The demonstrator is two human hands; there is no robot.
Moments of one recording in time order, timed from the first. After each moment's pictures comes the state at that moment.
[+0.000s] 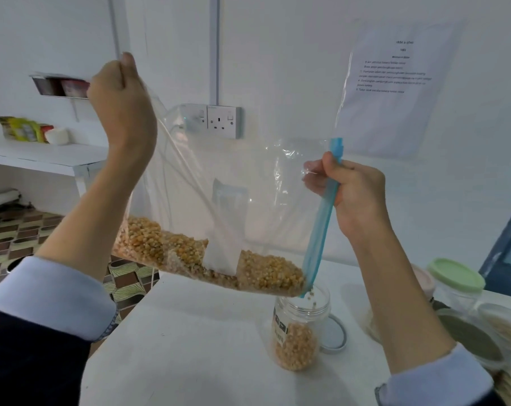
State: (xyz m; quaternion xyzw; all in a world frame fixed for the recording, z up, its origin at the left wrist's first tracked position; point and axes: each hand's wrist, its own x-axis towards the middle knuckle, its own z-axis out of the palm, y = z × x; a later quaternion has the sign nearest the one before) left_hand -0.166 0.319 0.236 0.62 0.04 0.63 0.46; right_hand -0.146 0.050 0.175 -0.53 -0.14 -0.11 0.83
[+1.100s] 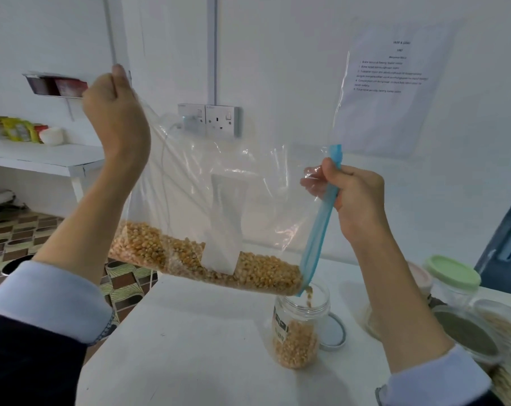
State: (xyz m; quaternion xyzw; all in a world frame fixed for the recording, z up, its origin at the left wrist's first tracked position) left_hand -0.161 0.335 0.224 0.60 0.04 0.63 0.49; right_hand -0.146 0.048 0.168 -0.56 -0.12 -0.14 0.81
